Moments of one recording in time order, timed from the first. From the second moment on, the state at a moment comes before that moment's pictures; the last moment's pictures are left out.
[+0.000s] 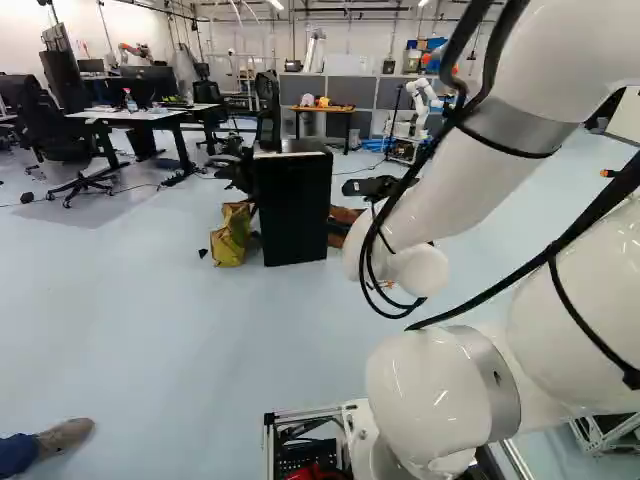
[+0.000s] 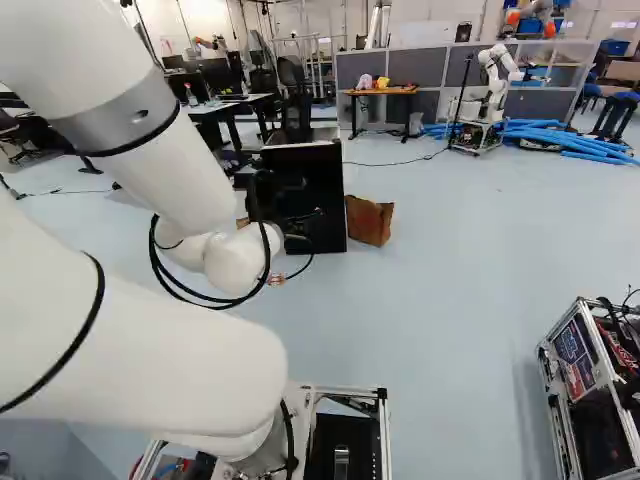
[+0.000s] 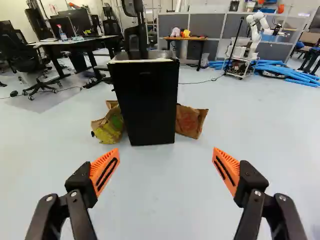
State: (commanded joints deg) arm 0.0 16.0 -5.0 0.0 50.0 0.0
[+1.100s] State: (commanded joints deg) arm 0.0 16.0 -5.0 0.0 50.0 0.0
